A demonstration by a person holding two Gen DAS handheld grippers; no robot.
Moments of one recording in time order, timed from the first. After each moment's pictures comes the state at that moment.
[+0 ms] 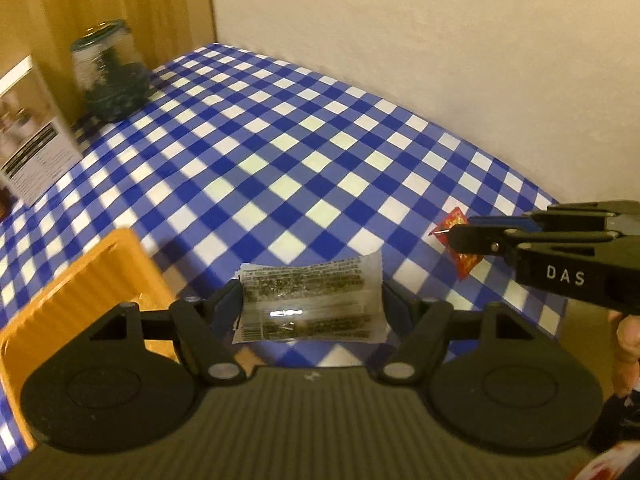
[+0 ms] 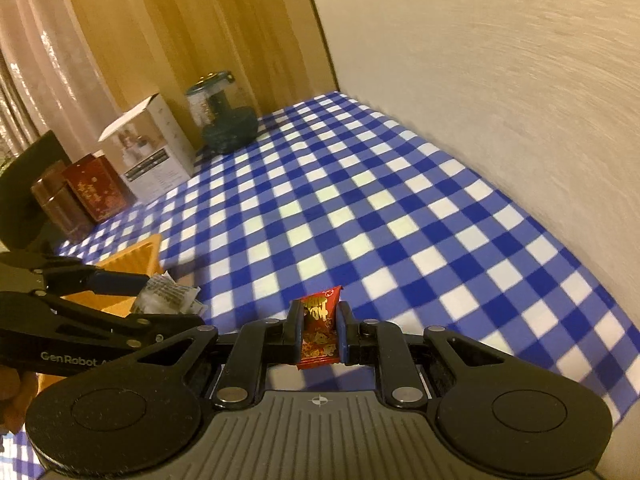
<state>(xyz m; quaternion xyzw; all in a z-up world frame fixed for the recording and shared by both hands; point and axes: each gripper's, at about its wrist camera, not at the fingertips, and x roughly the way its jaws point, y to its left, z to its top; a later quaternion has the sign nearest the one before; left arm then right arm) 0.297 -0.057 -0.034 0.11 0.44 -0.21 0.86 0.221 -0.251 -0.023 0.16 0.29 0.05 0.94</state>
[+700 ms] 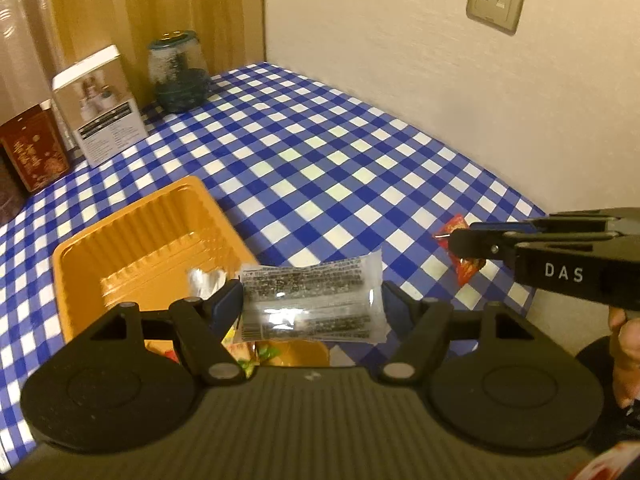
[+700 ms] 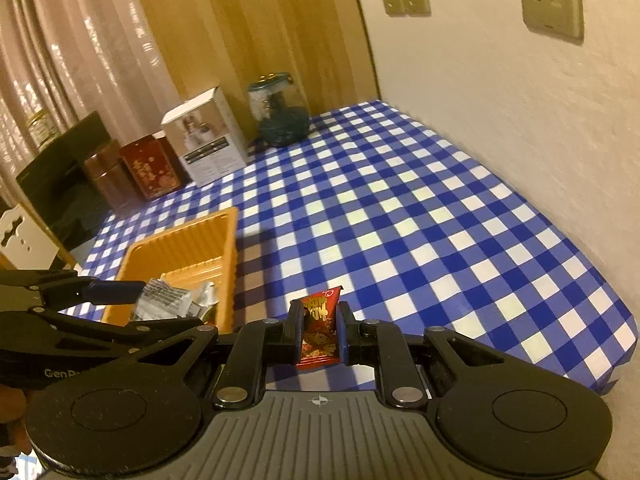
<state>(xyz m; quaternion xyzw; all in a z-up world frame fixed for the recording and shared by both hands) 0.187 -0.013 0.007 0.07 0.41 -0.16 0.90 0.143 -0.195 0.011 0.13 0.28 0.08 0.95</state>
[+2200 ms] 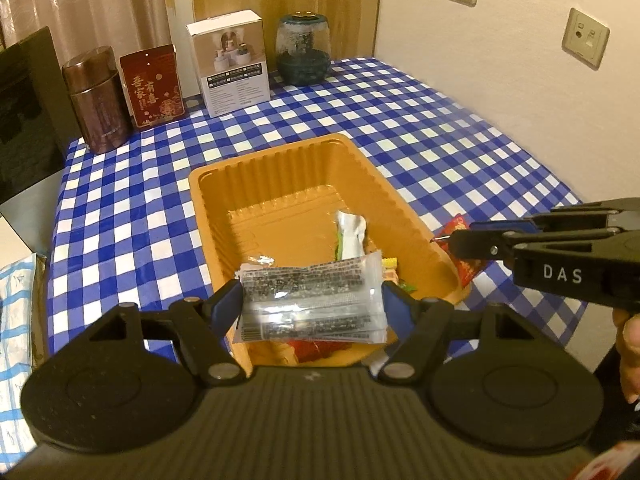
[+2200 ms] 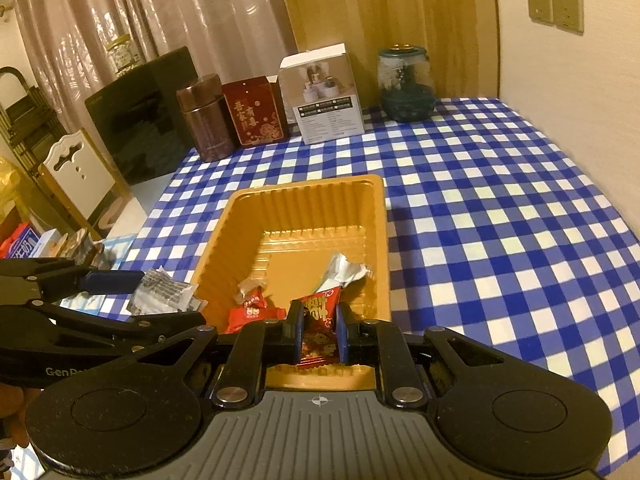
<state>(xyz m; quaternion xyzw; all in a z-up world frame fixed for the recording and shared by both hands) 0.149 0.116 0.004 0.03 0.41 -0.05 0.91 0.170 -0.068 0.008 0.05 0.30 0.19 0.93</state>
